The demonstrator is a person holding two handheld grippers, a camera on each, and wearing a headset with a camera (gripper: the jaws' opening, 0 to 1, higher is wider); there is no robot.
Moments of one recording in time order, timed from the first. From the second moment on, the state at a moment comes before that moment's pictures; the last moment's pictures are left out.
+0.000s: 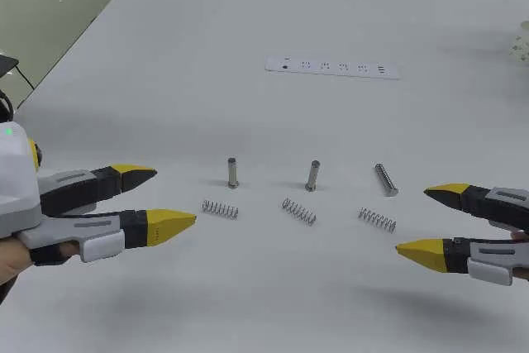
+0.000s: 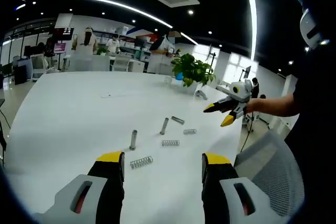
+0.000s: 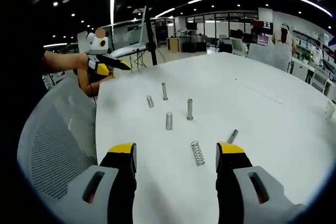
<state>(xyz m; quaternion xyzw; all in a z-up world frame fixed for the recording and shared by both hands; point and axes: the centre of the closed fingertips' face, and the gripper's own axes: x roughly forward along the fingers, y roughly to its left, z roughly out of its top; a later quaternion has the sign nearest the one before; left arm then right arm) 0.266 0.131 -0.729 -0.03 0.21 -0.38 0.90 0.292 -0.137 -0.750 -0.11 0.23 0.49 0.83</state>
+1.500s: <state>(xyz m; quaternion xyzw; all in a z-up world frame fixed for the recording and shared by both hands) 0.263 0.122 -0.738 0.00 0.22 -0.39 0.90 0.290 -0.142 -0.754 -0.12 0.24 0.49 0.83</state>
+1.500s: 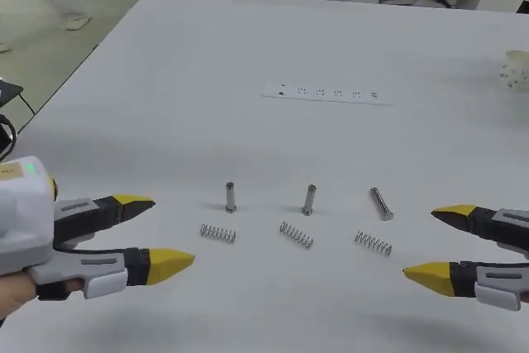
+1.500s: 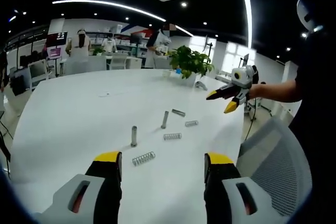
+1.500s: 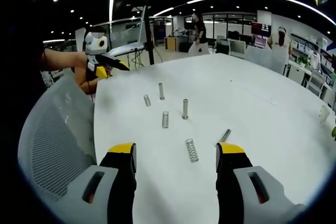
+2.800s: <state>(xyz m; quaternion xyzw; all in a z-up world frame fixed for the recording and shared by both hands) 0.268 0.117 -0.747 0.01 0.21 -0.40 0.89 0.289 -0.142 -0.772 -0.11 0.26 0.49 0.83</state>
